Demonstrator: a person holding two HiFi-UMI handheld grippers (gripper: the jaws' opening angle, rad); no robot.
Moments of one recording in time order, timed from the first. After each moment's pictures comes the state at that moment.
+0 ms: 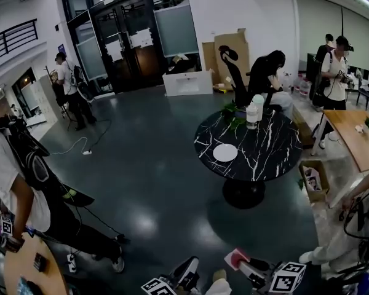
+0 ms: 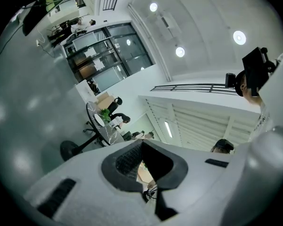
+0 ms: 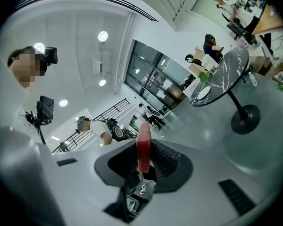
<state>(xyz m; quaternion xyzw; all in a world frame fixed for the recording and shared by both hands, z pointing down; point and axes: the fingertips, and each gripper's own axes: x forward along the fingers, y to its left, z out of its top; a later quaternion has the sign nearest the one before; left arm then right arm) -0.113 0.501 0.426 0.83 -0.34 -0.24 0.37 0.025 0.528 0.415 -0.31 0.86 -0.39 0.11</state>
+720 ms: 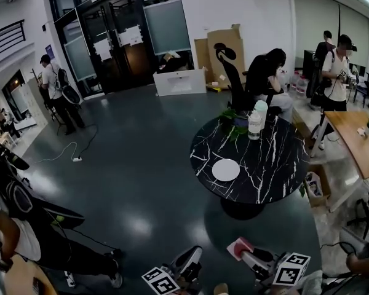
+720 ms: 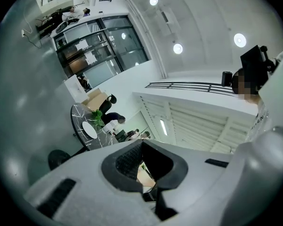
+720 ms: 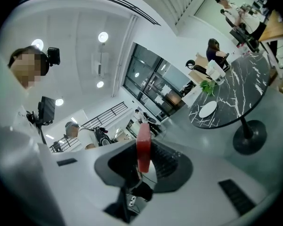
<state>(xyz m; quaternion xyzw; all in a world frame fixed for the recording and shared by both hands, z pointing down) -0.102 0.302 0.406 0.86 -0.29 -0.23 0.36 0.031 0.338 0.393 -0.34 0.86 -0.37 0.12</state>
